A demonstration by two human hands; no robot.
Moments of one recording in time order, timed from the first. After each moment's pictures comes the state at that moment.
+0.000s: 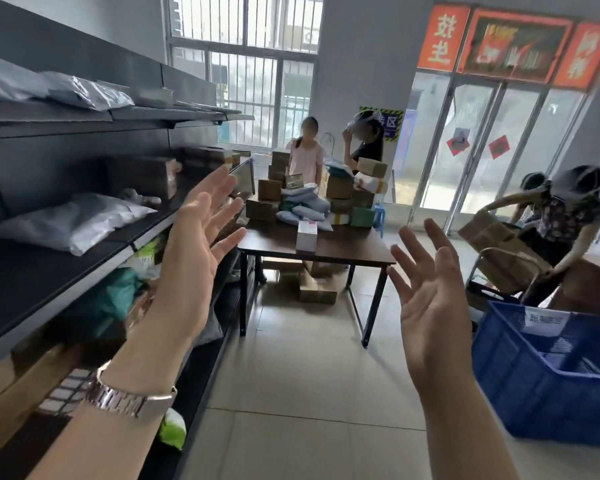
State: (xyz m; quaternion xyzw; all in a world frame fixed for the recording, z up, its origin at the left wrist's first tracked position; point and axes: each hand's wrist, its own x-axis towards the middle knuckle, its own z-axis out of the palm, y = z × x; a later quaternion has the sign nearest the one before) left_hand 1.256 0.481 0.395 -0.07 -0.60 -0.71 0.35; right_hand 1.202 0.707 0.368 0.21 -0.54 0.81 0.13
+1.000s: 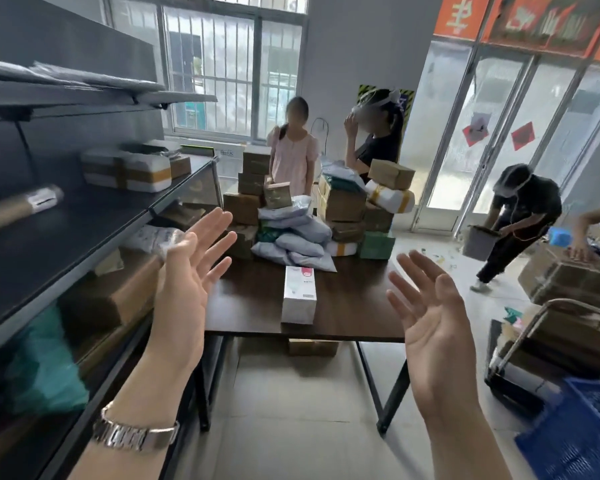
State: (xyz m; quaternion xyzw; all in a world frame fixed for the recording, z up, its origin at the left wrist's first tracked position) left_hand 0.553 0.289 0.353 -0.01 -0.55 -0.77 0.32; right_hand 0.523 0.532 0.348 0.13 -0.55 0.81 0.14
